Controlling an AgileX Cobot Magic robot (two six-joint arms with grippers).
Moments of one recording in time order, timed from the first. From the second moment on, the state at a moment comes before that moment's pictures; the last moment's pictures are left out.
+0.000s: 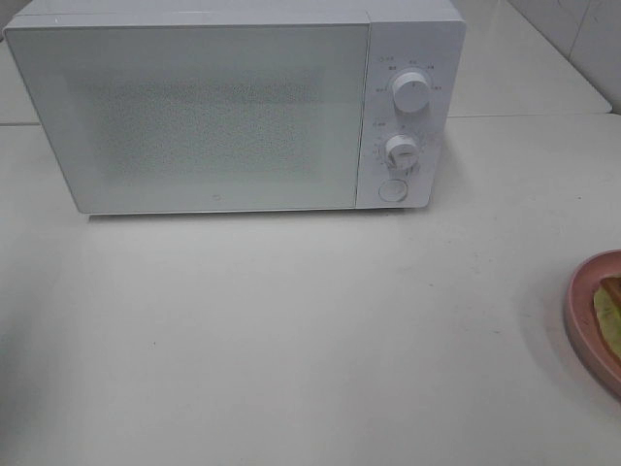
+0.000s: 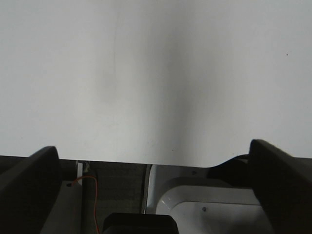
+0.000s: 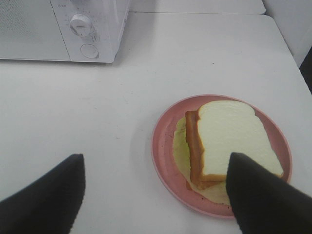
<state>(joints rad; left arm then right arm) 0.13 1.12 -0.89 -0.09 1.20 0.04 0.05 0.00 -0.50 0.00 1.01 0.01</state>
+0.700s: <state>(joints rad) 0.07 0.41 -0.62 -0.16 1.13 0.16 0.05 0.00 -0.50 0.00 1.01 0.01</state>
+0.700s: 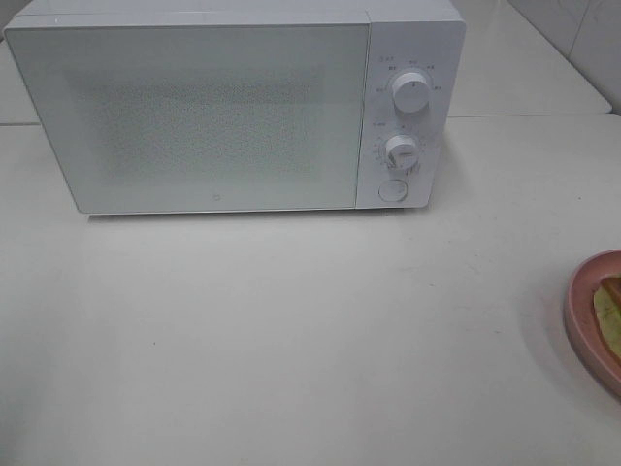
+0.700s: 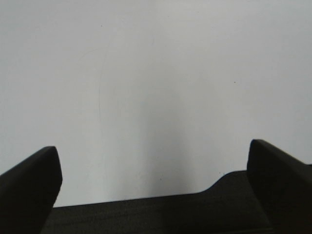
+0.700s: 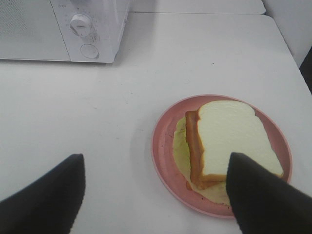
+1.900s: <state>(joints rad) 0.05 0.00 -0.52 -0.05 1.08 0.02 0.05 0.00 -0.50 0.00 1.01 0.01</state>
